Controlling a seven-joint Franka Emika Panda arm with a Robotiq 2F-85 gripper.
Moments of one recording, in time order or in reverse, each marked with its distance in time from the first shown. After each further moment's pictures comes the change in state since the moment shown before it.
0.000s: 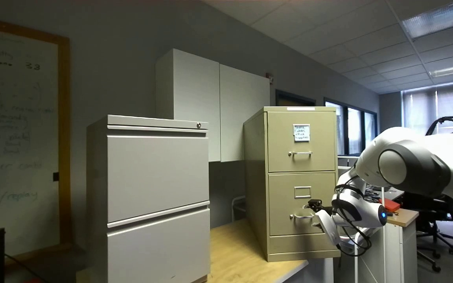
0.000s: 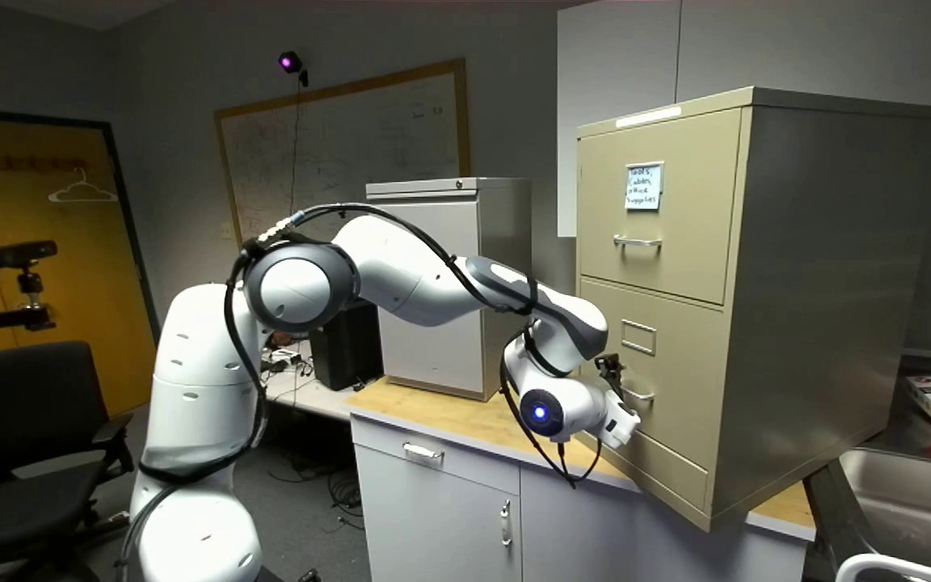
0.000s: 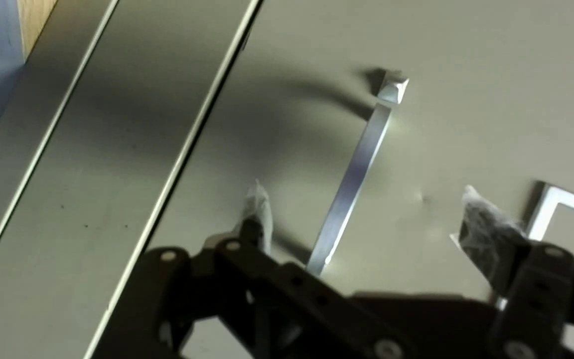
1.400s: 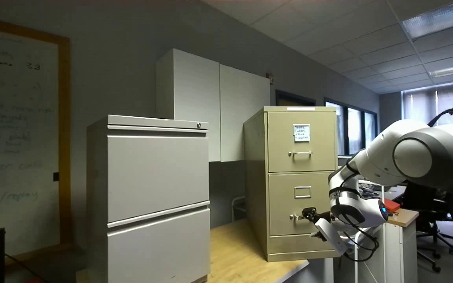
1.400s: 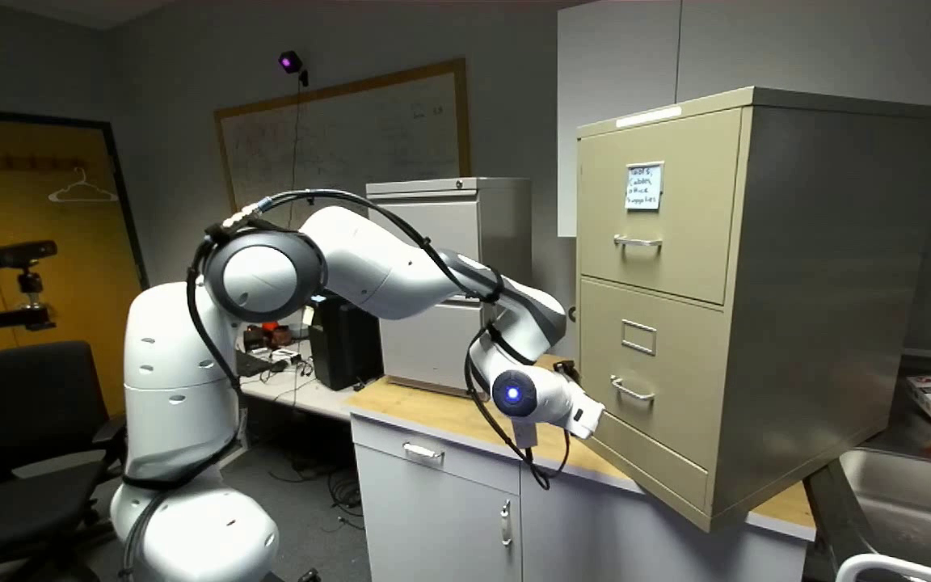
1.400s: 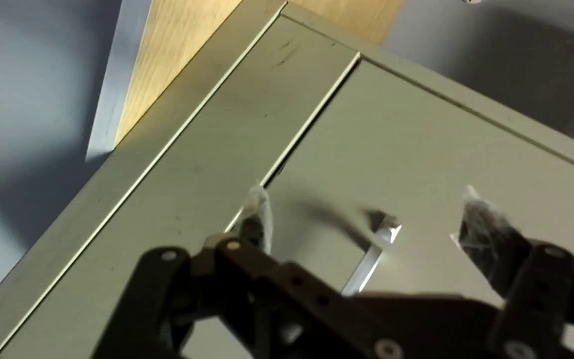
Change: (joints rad) arm 0.236 -0.129 -0.147 -0.172 -0.238 0.069 0.023
